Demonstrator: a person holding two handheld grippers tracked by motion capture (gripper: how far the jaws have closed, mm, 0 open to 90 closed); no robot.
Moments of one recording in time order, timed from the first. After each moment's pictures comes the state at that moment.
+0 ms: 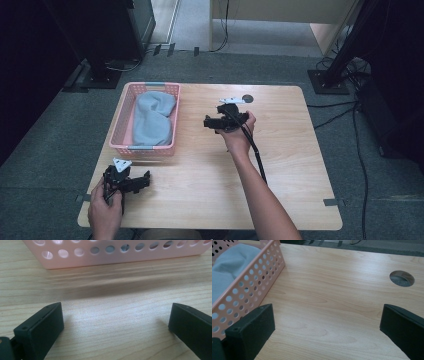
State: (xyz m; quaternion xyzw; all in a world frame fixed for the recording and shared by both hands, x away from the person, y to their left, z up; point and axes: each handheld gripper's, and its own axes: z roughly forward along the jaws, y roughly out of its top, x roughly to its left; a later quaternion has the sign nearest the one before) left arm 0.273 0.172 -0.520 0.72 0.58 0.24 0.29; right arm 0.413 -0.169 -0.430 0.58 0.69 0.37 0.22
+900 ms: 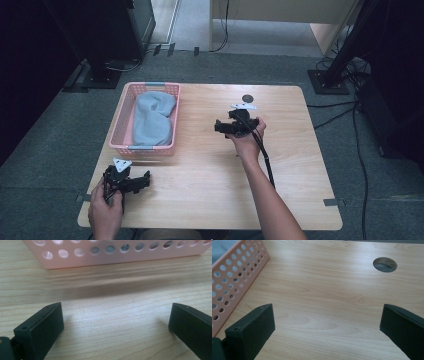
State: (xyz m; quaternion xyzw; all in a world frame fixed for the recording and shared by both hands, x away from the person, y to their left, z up) left arm 0.273 0.172 -0.520 0.72 0.58 0.24 0.29; right arm 0.403 -0.200 -0.445 0.60 0.68 0.36 0.22
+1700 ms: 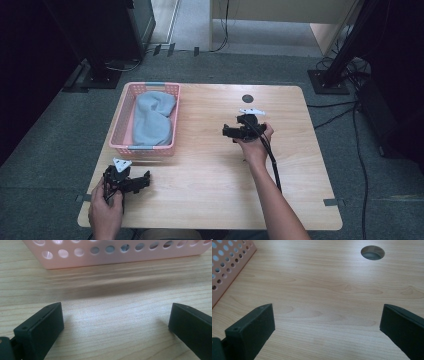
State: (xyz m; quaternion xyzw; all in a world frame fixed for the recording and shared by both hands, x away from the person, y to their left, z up) left arm 0.273 0.171 -0.520 0.72 0.59 0.24 0.29; right arm 0.394 -0.224 -0.458 0.62 0.67 0.35 0.22
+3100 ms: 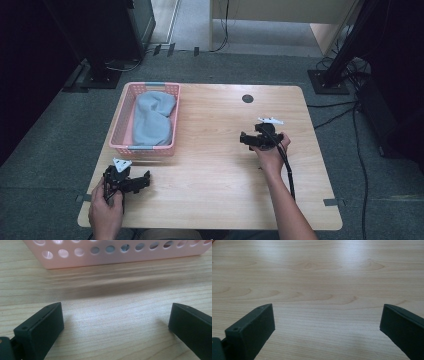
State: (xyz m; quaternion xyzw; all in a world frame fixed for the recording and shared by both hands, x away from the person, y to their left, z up) left arm 0.273 0.171 -0.520 0.71 0.59 0.24 0.29; right arm 0.376 -0.277 -0.483 0.65 0.65 0.32 0.23
